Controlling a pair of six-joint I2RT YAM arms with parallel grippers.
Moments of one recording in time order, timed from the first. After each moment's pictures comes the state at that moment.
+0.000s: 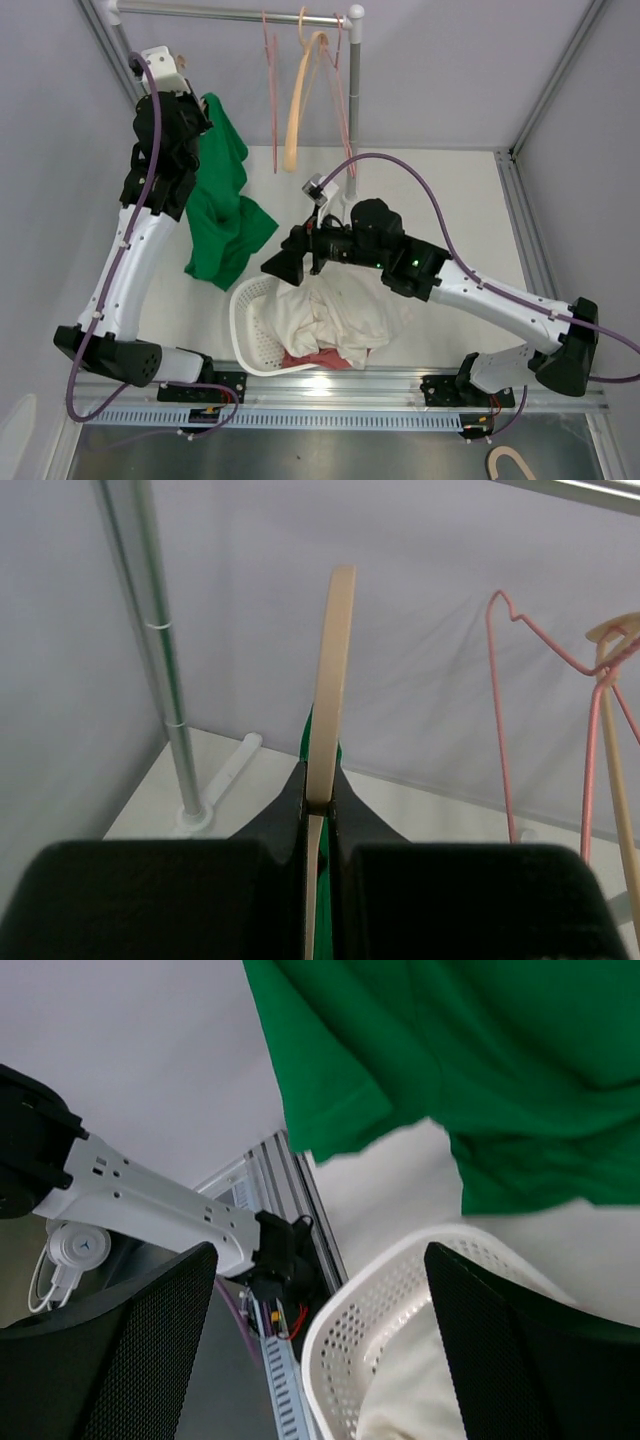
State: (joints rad) left arm -0.24 1.38 1.67 -0.24 -0.43 -0.10; right arm 1.04 1.33 1.28 -0.10 -0.26 0.47
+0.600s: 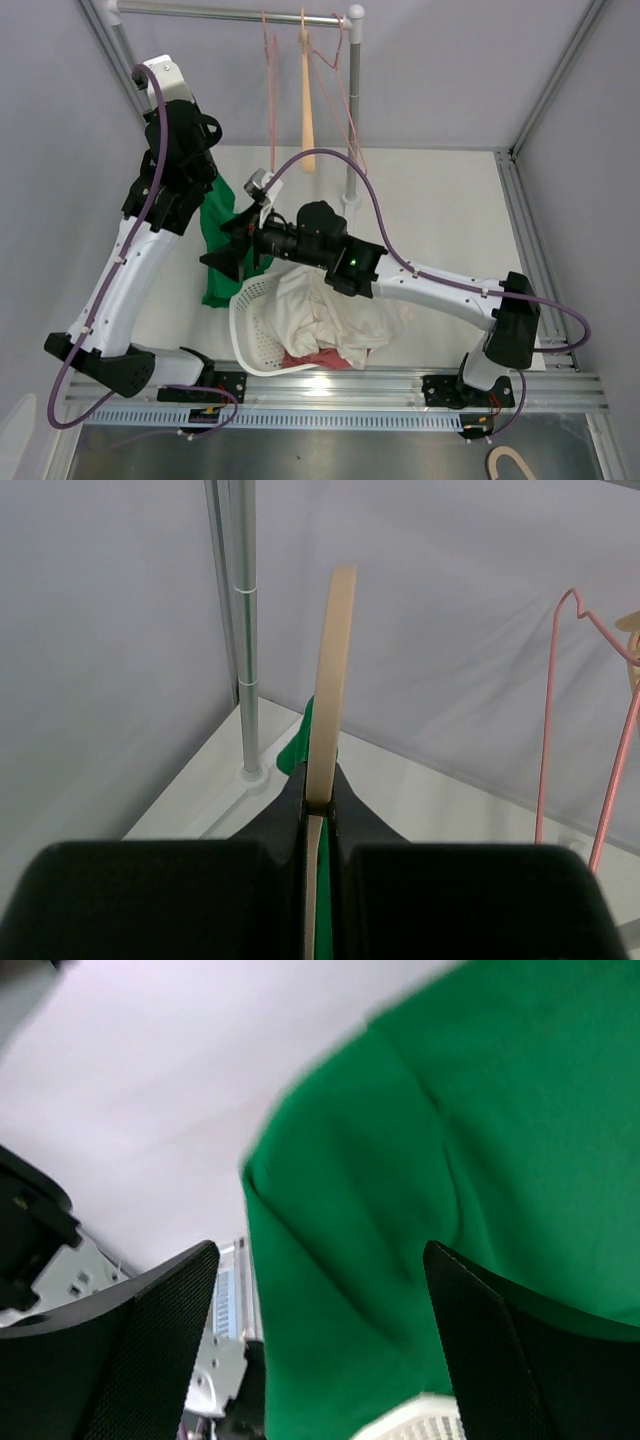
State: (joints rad) left arm -0.42 1.32 1.72 -0.39 -0.84 -0.10; right arm 1.17 1.65 1.49 0.24 -0.17 0.32
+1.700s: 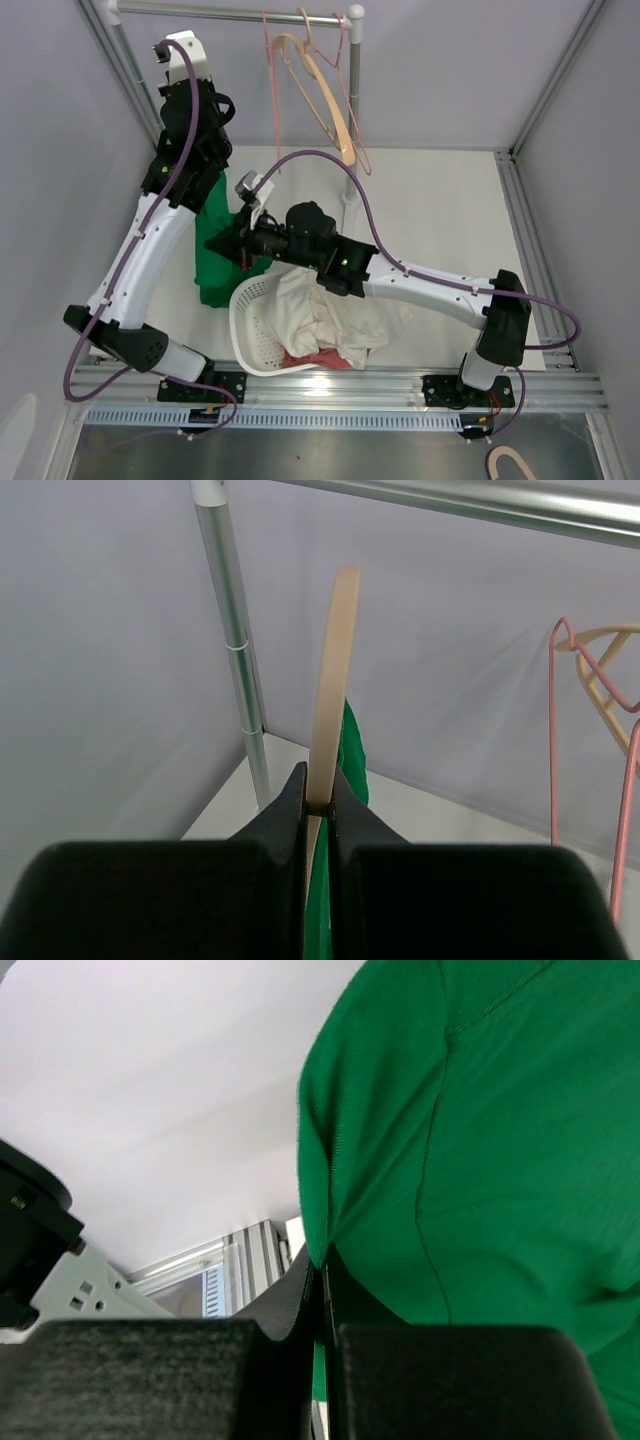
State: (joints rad) left arm -0.44 1.46 1.84 -0.28 -0.86 0.07; right arm 1.19 1.71 1.56 0.21 -0.14 0.31
